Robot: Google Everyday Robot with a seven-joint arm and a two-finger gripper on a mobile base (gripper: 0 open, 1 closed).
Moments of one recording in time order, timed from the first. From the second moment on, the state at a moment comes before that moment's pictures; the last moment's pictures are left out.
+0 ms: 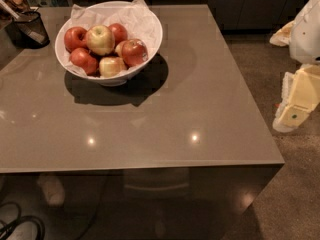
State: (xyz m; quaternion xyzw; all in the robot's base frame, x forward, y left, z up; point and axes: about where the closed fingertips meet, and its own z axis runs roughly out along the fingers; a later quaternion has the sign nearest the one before) arm 0.438 -0.217 0.976 -0.60 0.78 -0.03 0.16
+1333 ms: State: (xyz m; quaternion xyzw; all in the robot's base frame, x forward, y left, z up) arm 0.502 -0.184 0.988 -0.62 0.77 -0.02 0.15
